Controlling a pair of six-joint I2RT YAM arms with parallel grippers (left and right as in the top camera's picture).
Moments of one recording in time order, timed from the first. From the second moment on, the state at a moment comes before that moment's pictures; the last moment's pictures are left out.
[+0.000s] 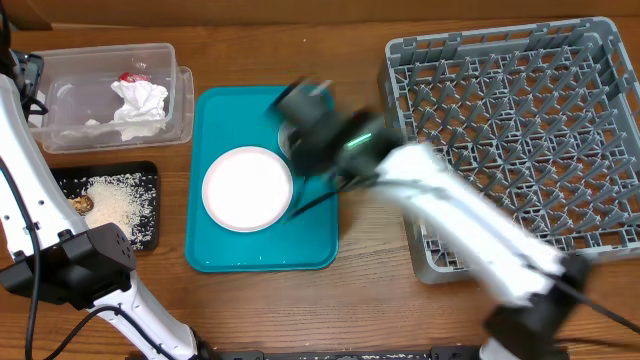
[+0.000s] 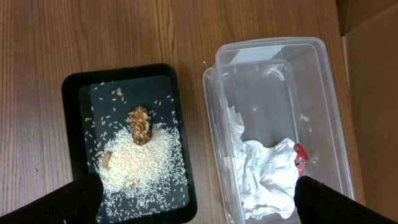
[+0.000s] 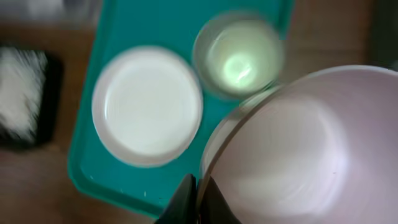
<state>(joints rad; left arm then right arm) 0.44 2.06 2.49 -1.56 -0.35 -1.02 0.75 1.82 1.92 -1.17 0.08 0.57</state>
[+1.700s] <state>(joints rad) 0.44 2.06 2.49 -1.56 -0.35 -1.02 -0.59 2.10 1.76 -0.72 -1.04 0.46</state>
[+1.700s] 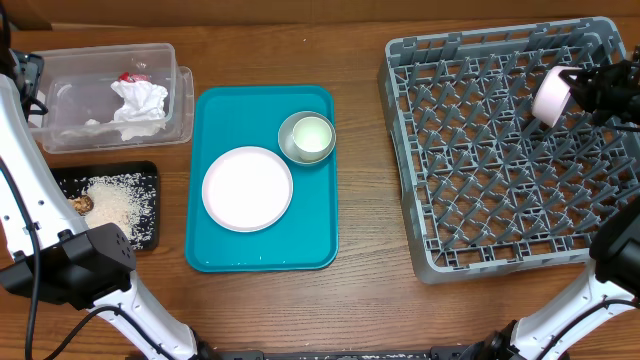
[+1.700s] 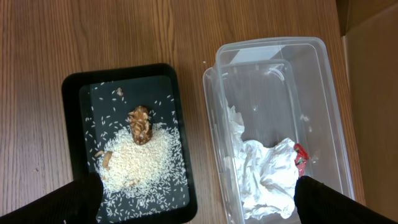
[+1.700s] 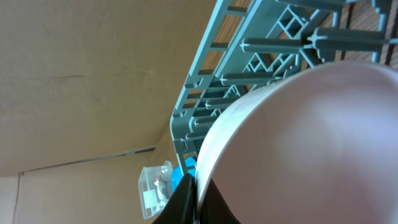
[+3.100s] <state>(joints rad) 0.44 2.06 2.49 -1.56 -0.35 -1.02 -0.71 1.99 1.95 -1.35 -0.19 0.46</state>
